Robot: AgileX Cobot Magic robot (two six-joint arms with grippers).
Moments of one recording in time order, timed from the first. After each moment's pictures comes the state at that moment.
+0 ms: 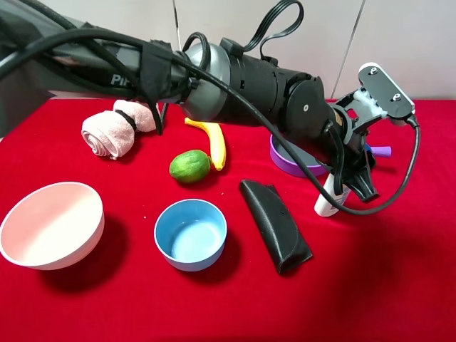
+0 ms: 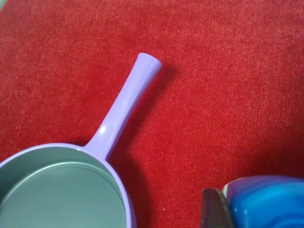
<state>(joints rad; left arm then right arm) -1.03 2.19 -1.62 -0.29 0.14 0.57 0.08 -0.01 -0.50 0.10 1.03 -0.17</state>
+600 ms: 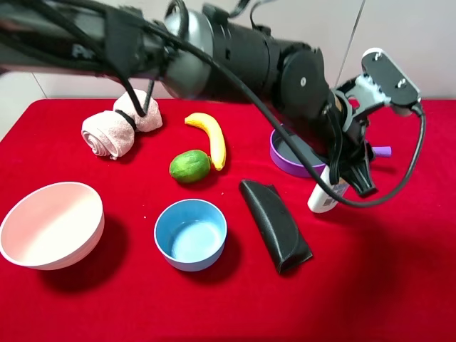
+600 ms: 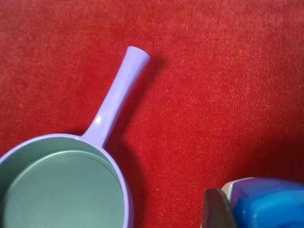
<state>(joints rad) -1.02 2.10 -1.62 -0.26 0.26 0.57 0.08 -0.01 -0.50 0.10 1.03 -0.17</state>
